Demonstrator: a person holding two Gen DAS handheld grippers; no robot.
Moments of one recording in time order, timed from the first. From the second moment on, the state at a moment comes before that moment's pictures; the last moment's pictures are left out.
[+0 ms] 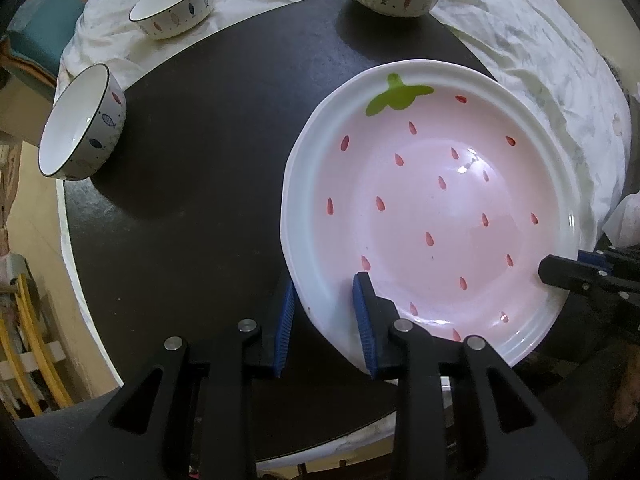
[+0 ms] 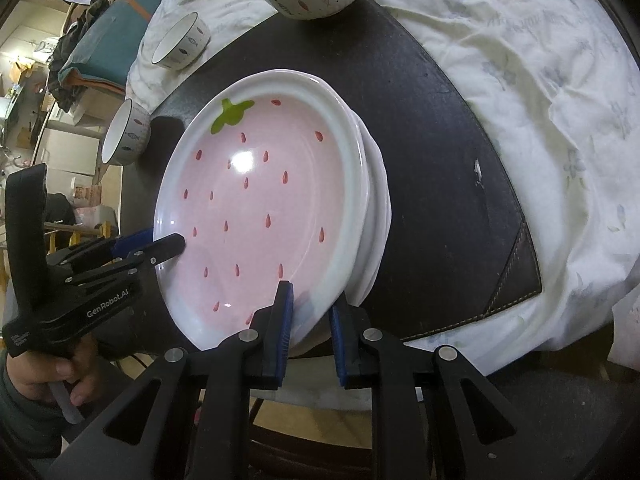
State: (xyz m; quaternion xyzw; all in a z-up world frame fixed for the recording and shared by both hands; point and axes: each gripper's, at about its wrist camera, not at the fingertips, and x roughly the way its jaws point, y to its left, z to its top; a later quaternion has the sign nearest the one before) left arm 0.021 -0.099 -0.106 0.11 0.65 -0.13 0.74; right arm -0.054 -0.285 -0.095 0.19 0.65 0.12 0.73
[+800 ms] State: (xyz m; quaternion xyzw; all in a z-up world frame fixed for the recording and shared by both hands) left arm 0.028 -0.080 -0.104 0.09 0.66 -0.10 0.74; right arm -0.058 -0.297 -0.087 0.19 0.66 0.09 0.73
